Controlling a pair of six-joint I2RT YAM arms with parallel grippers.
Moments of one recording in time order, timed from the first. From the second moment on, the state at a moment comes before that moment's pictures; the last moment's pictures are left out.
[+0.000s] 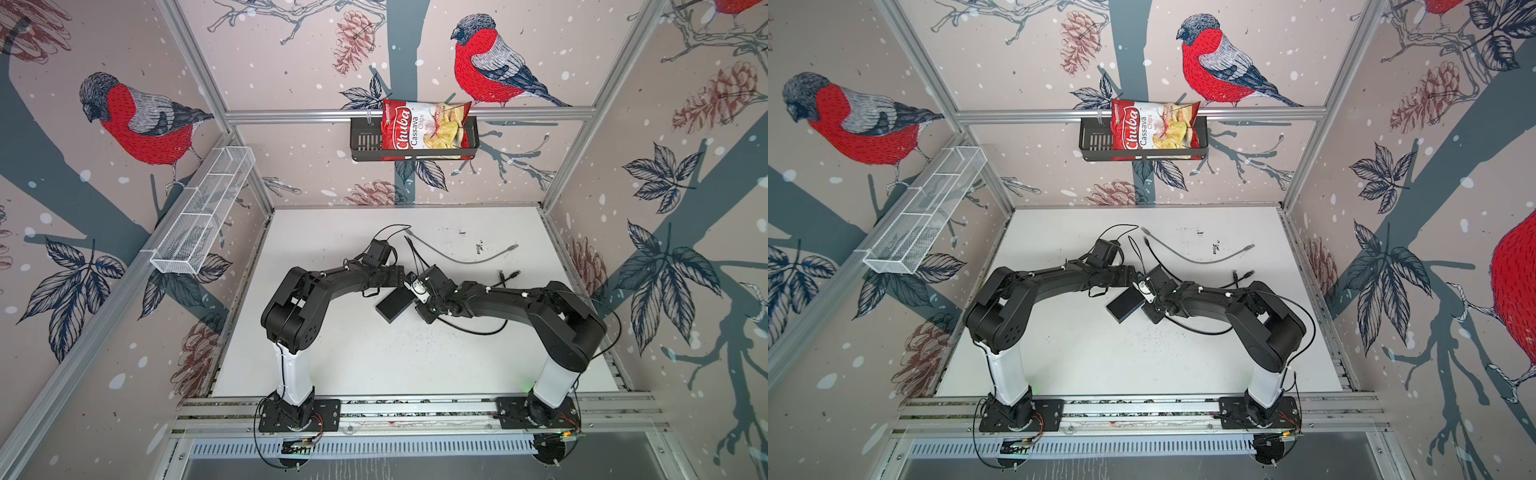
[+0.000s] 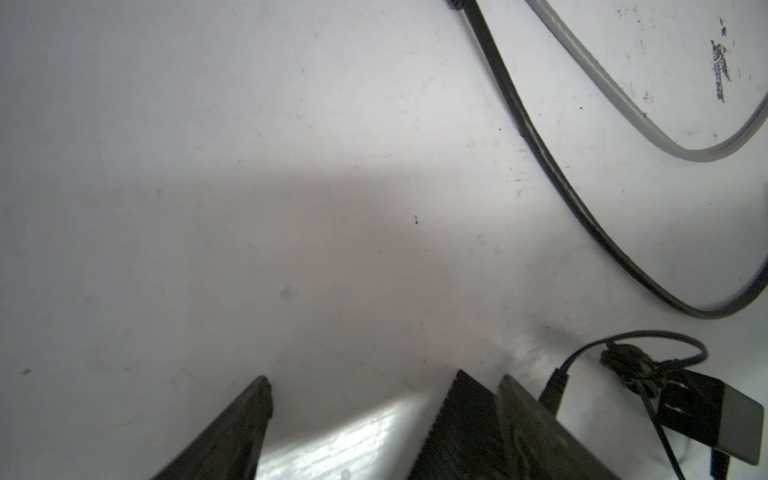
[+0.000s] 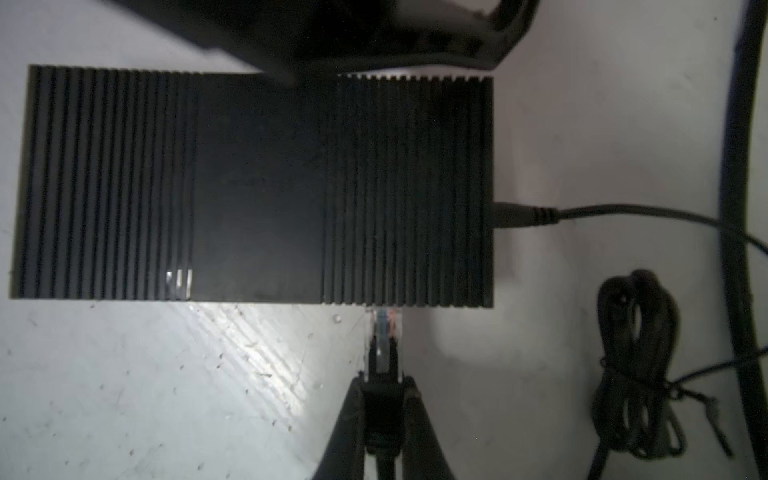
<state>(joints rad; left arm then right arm) -0.52 1.91 1.13 -0.17 0.14 -0.46 0.84 1.77 0.97 -0.25 -0.01 -0.05</state>
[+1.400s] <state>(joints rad) -0.55 1.93 1.10 -0.05 0.09 -0.45 0.85 1.84 1.06 -0.32 0.02 -0.03</state>
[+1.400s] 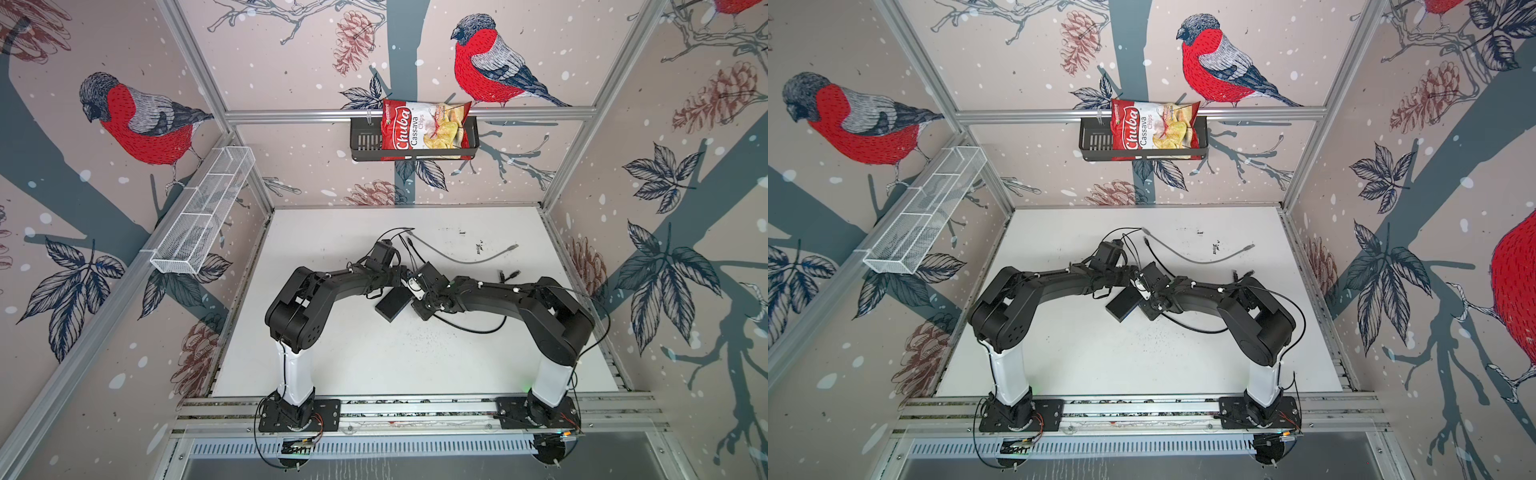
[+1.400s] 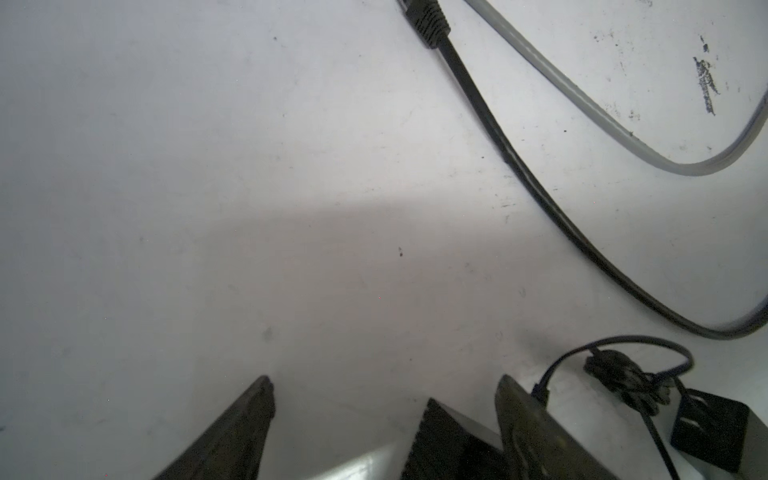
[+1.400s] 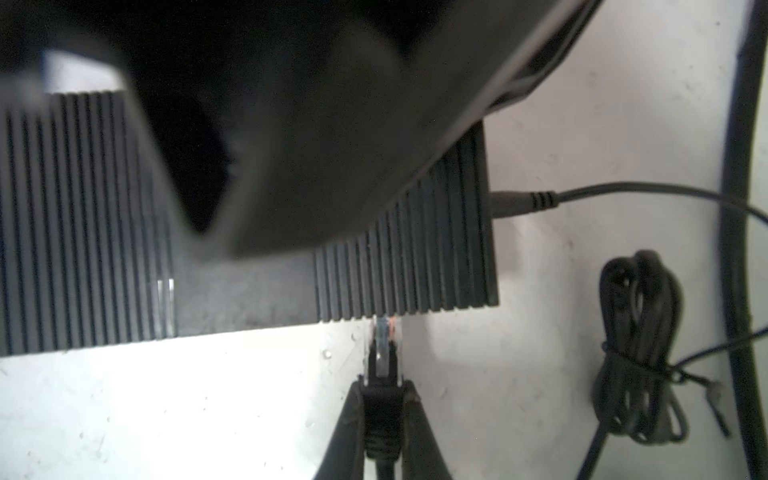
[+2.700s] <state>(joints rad) -0.70 1.63 1.04 -0.56 -0.03 -0.16 0.71 1.61 0.84 -0.14 -0.10 -0.03</state>
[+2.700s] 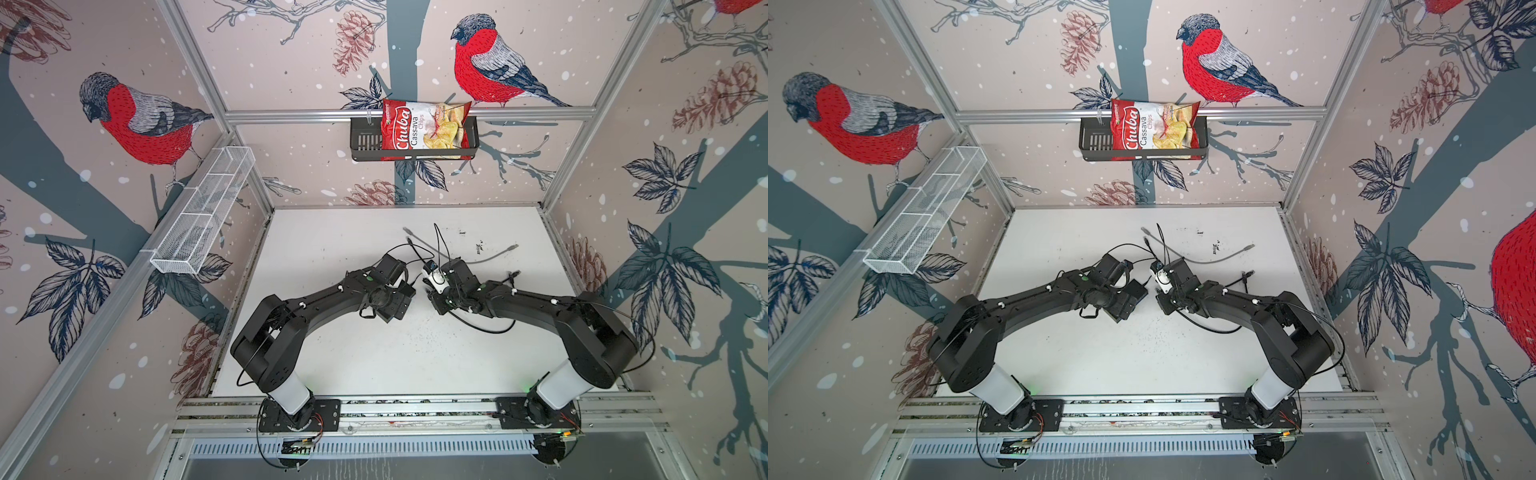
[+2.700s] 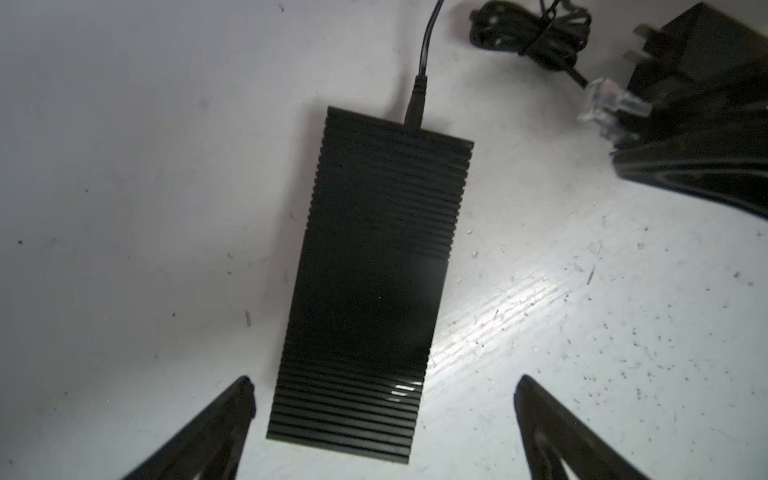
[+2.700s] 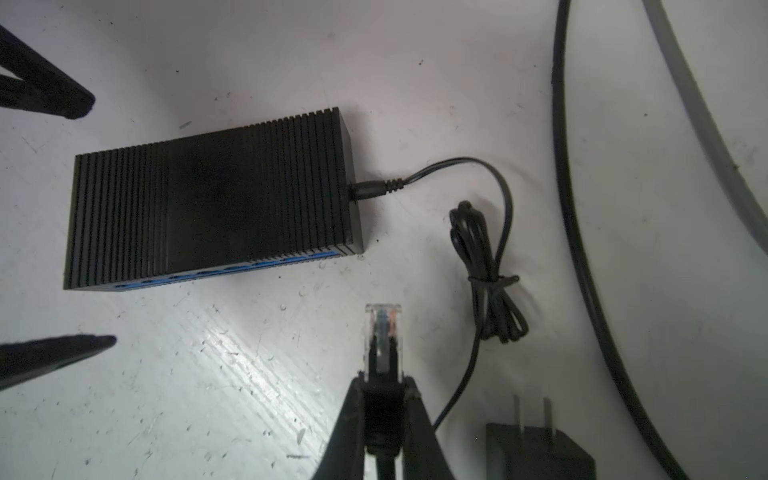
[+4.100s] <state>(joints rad) -0.58 1.44 0.66 -0.18 0.22 -0.57 0.70 1.83 1.05 -0.11 -0.22 -0.02</state>
